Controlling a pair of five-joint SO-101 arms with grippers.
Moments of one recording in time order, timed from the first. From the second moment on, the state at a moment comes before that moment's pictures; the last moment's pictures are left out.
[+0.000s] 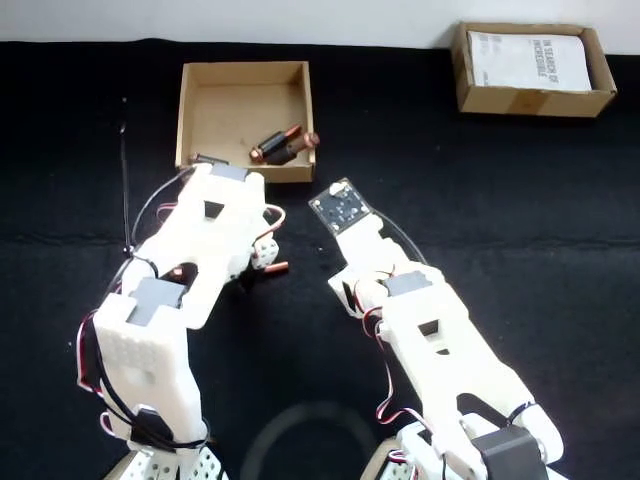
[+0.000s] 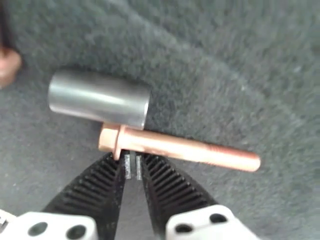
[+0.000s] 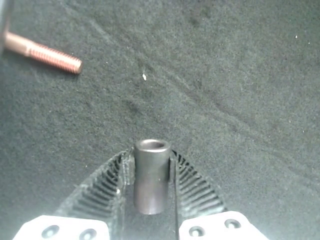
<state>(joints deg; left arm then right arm) 5.9 25.4 6.5 75.4 48.1 -26.5 -22.3 55.5 31.8 17.8</state>
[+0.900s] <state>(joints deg) -1.5 25.5 3.0 50.2 47.9 -26.5 -21.8 55.5 30.6 18.2</state>
